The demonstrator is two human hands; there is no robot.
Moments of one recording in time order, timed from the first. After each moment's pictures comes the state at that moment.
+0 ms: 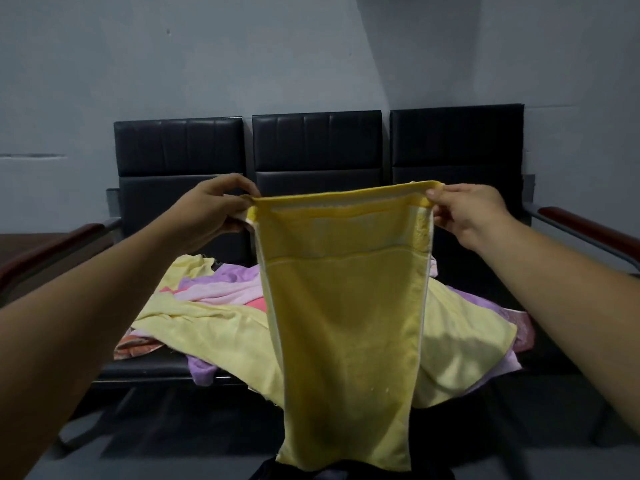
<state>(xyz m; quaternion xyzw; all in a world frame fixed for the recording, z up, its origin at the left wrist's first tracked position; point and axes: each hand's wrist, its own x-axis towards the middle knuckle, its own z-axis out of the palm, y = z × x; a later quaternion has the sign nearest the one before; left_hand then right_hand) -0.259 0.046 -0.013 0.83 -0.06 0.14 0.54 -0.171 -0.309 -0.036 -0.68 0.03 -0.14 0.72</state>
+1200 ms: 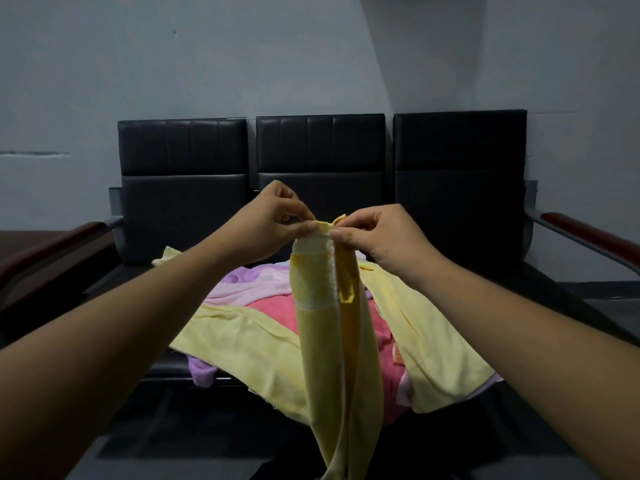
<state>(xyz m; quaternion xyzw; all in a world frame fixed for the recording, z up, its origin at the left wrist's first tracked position) -0.262 -0.007 -0.023 0.94 -0.16 0.19 0.25 -0.240 -0.216 -0.046 -0.81 -0.25 -0.08 0.53</state>
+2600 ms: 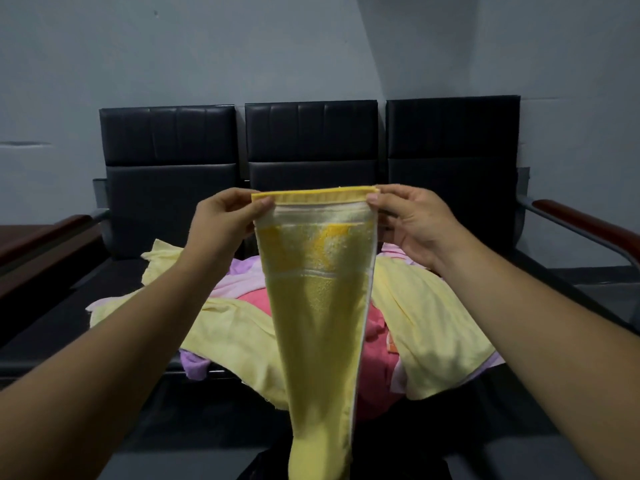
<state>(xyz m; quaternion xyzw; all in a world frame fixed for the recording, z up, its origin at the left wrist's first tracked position) -0.256 0.016 -0.063 0.73 -0.05 0.24 0.64 -0.209 -0.250 -0.052 -0.63 -0.16 0.01 0.76</state>
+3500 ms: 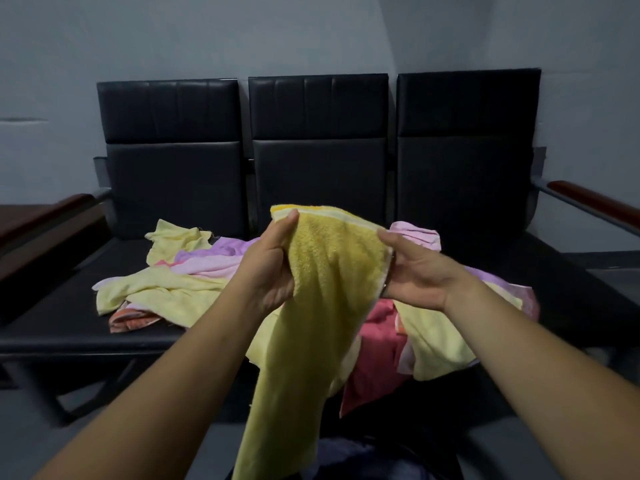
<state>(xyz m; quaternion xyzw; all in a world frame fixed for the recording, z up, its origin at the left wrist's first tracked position) -0.272 -0.036 -0.114 0.42 0.03 -0.03 0.90 -0.220 -0.249 -0.133 -0.53 -0.10 0.29 0.79</state>
